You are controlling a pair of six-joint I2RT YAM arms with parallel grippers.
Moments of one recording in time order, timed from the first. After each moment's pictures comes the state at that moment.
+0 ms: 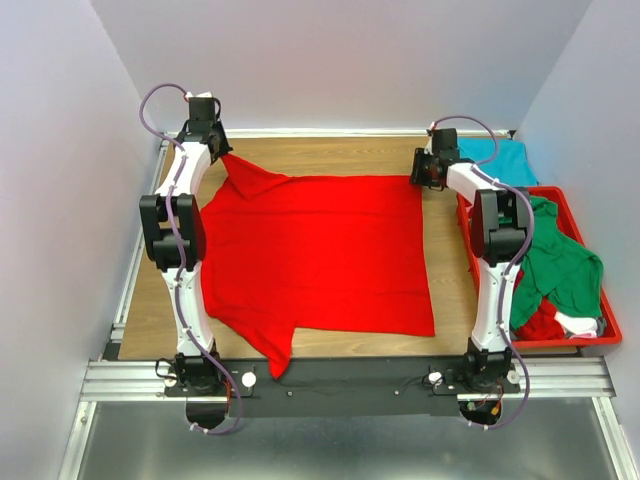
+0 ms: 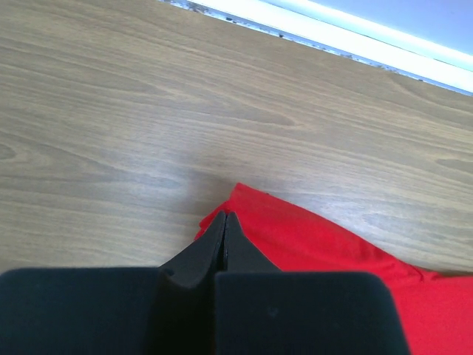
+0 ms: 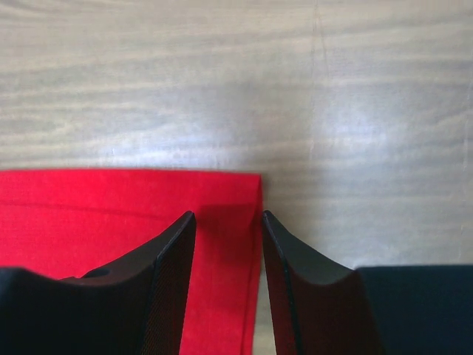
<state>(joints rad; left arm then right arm) 0.03 2.21 1.97 -0.44 -0.08 -0.27 0.09 2.26 1.69 -0.22 -0.05 0.17</state>
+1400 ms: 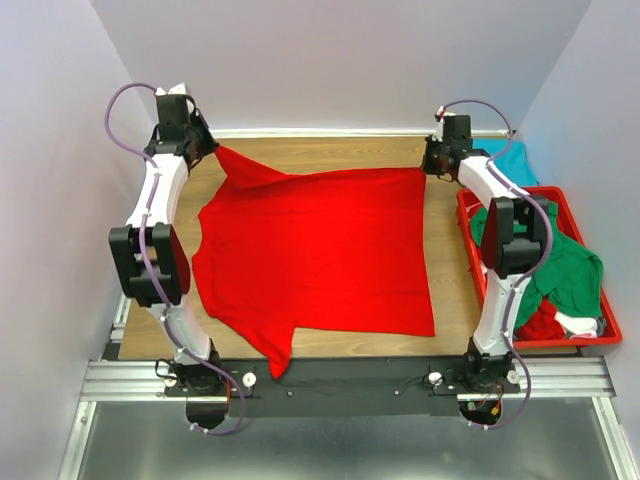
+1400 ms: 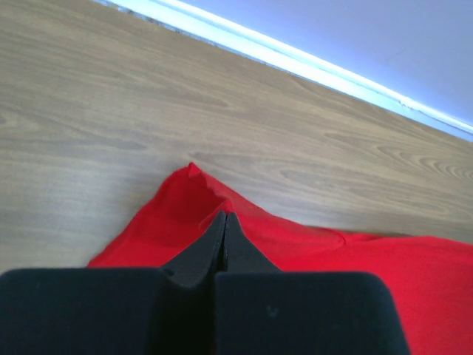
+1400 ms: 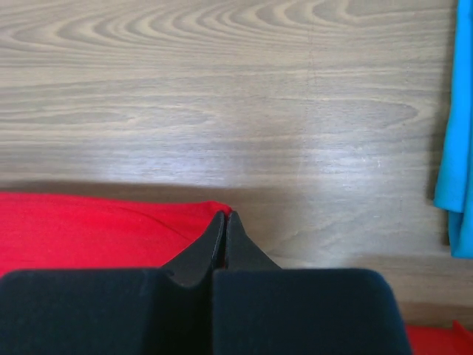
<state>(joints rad) 0.09 1.87 1.71 -0.39 0.13 -0.38 0.08 2.13 1.69 -0.29 -0.07 0.13</state>
